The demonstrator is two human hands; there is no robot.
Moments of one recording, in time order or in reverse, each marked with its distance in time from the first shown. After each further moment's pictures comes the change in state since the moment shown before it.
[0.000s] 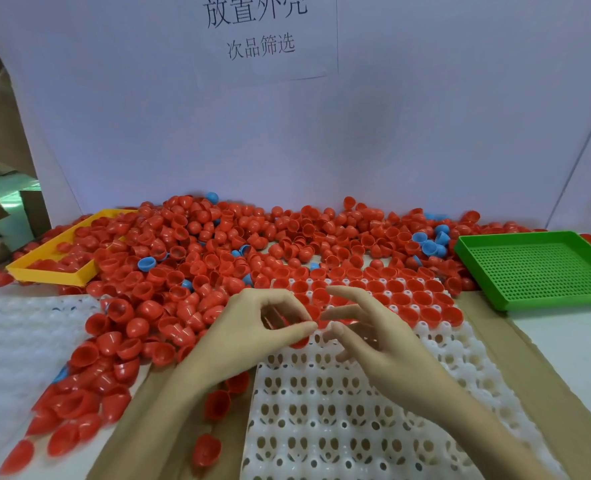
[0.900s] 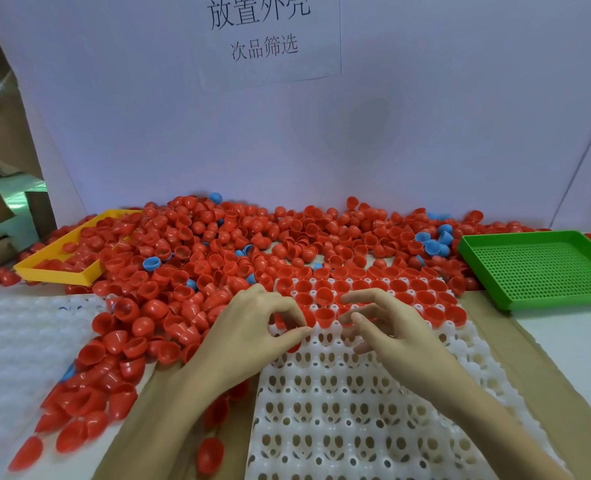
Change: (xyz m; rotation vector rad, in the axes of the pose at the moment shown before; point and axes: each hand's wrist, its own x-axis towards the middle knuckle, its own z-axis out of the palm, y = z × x) left_hand -0.005 -0.004 0.001 0.430 0.108 0.090; right_hand 0.004 0.003 -0.008 0.025 0.087 0.142
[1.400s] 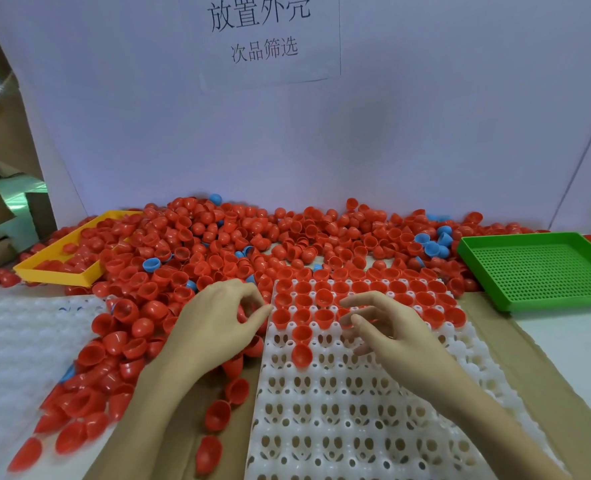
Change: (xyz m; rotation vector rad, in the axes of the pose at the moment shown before) left_hand 0.001 -0.027 -0.022 0.203 0.041 -0.161; right_hand 0.001 0.001 -0.001 0.015 -0.015 0.021
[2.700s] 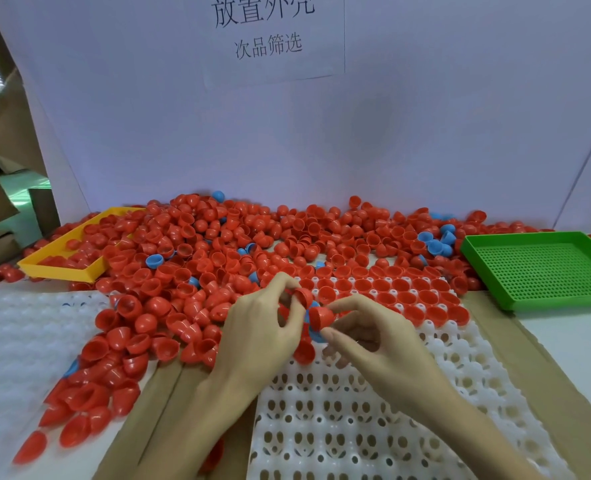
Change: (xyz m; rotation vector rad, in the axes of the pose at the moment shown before) left_hand -0.013 0.053 0.031 -0.333 0.298 0.111; right_hand -0.008 -0.004 0.022 0.057 -0.038 -0.194
